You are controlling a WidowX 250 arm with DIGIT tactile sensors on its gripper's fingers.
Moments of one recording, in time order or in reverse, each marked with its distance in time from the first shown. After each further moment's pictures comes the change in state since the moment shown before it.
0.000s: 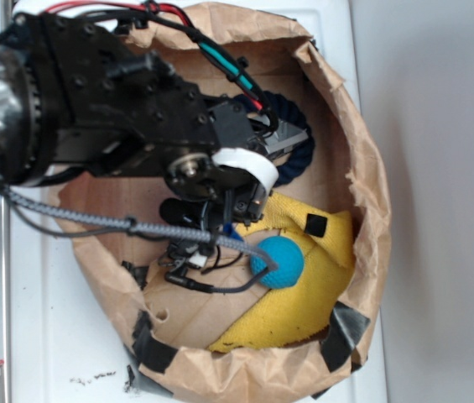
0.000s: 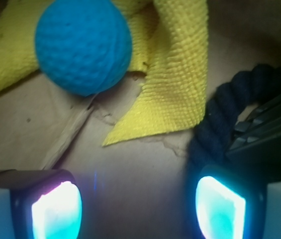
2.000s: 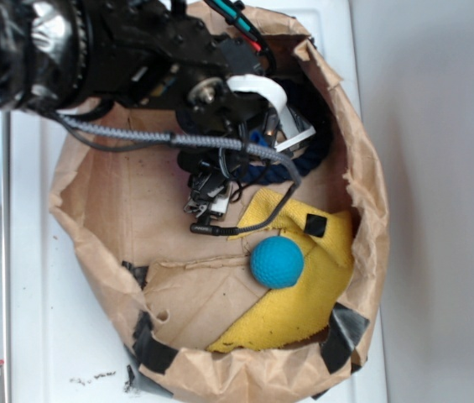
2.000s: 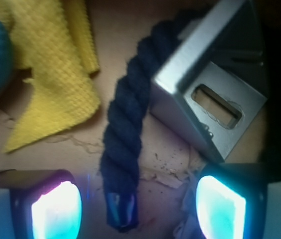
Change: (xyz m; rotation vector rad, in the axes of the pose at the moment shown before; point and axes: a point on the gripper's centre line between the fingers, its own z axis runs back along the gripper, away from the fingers) arm -0.012 0.029 -0.013 0.036 0.019 0.083
